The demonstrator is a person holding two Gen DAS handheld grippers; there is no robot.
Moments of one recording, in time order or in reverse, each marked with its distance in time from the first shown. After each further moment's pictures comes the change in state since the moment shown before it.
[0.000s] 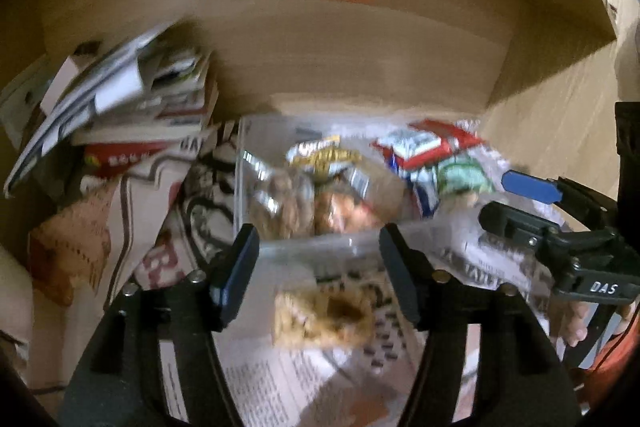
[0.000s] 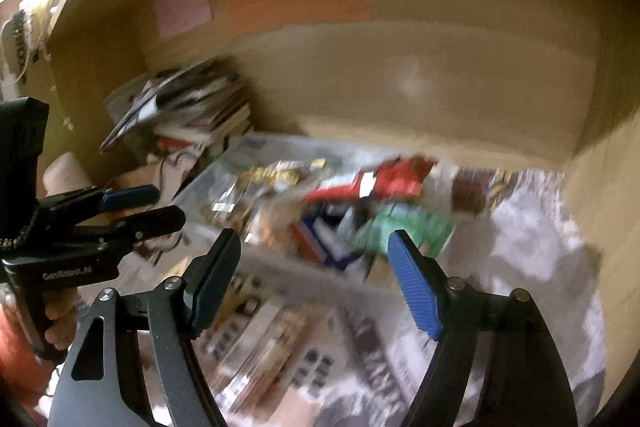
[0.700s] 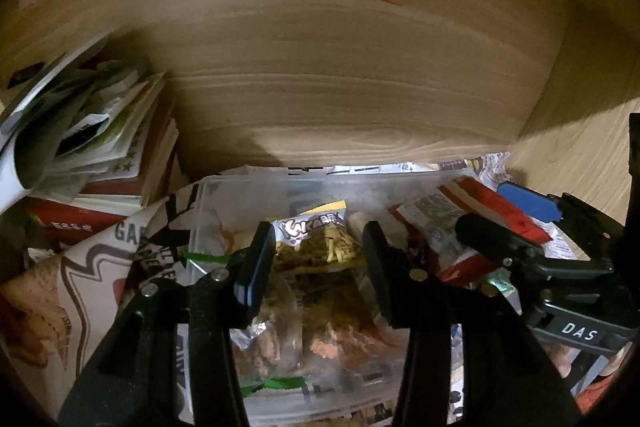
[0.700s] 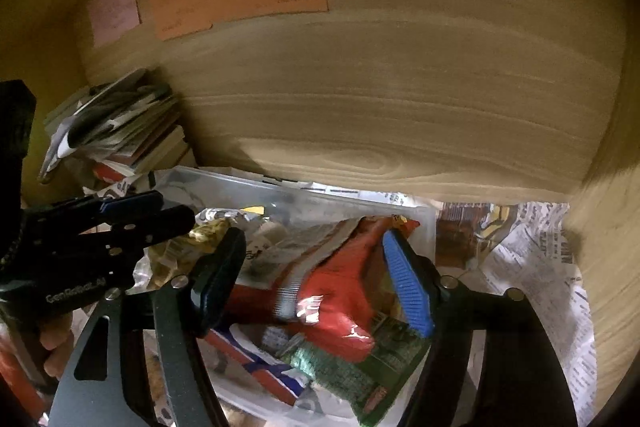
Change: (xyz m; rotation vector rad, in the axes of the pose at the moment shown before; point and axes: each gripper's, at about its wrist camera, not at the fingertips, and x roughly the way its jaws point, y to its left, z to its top) left arm 0.087 -0.001 0.075 -0.040 0.005 0.010; right arm 0.062 -0.031 0.048 0.015 -0.004 -0.108
